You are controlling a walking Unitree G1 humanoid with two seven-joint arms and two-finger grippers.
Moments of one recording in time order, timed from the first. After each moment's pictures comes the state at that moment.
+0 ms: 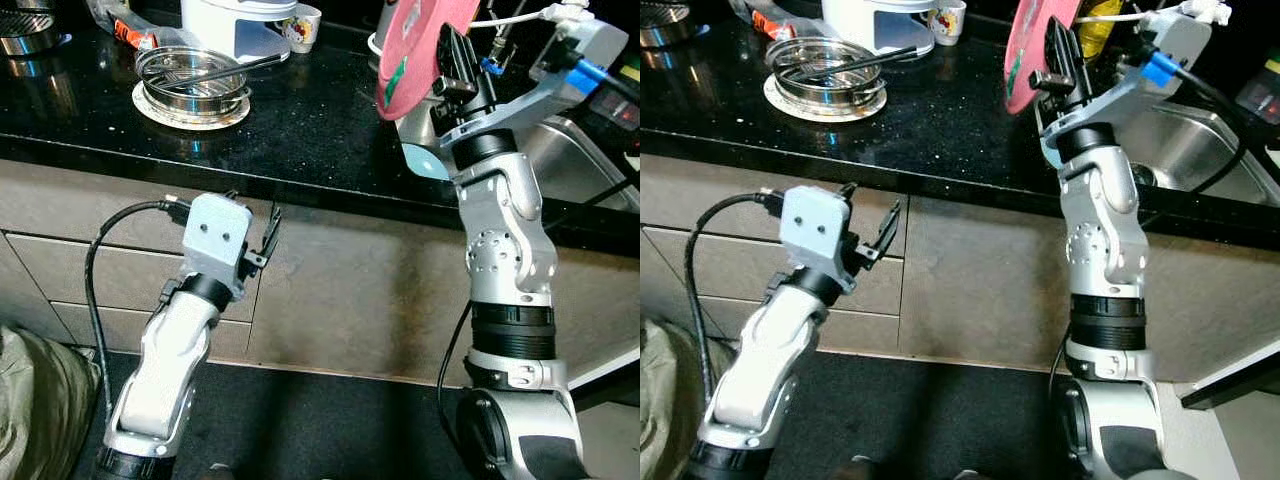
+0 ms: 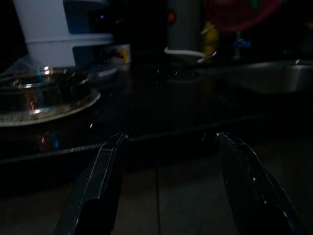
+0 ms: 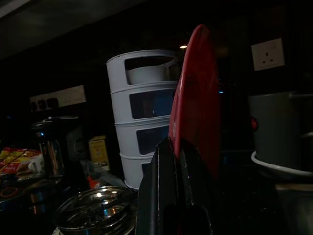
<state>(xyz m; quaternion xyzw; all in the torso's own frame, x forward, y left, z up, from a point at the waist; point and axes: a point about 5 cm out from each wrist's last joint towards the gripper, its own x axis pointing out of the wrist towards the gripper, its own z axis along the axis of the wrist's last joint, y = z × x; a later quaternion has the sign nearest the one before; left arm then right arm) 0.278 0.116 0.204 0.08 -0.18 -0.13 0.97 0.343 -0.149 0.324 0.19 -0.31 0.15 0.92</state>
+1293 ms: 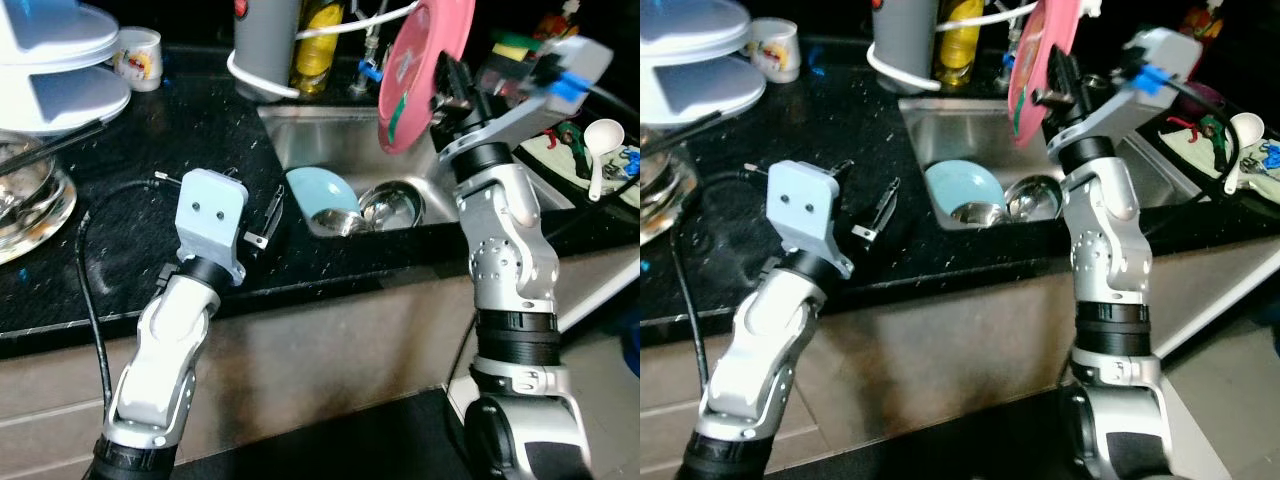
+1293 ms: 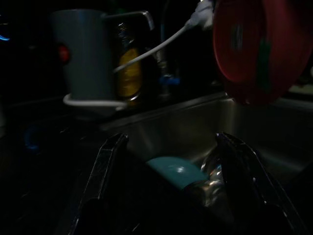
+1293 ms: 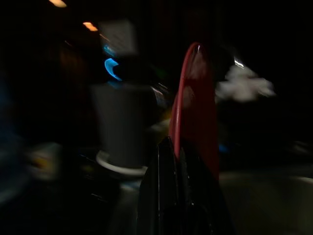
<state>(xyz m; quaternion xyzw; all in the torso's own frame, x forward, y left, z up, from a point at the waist) 0.279 0.111 0.226 0.07 -0.20 -0.15 0.97 0.354 -0.158 0.299 0.12 -0.23 0.10 0.96</state>
